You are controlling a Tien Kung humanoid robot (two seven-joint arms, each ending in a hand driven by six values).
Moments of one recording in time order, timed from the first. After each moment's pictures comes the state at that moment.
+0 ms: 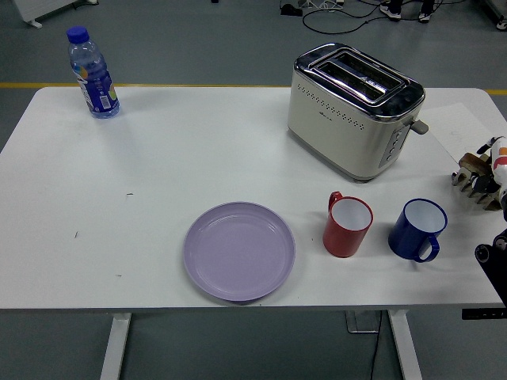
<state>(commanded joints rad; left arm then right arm) -0.10 0.00 -0.97 -0.18 1.00 0.22 0.22 0.45 -0.31 1.23 1.14 -2.27 -0.15 -0.54</state>
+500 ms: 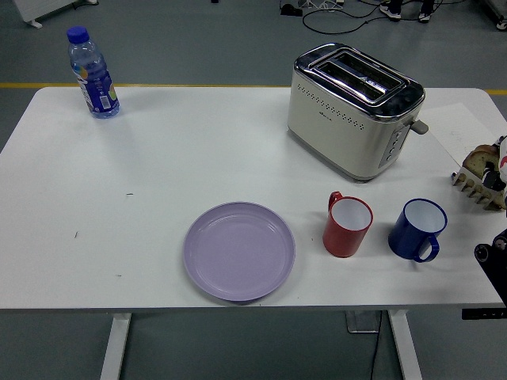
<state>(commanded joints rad) -0.09 0.00 -0.99 -0.18 1.02 0.22 0.23 0.46 -0.32 1.22 1.12 -2.27 -0.23 -0.56</state>
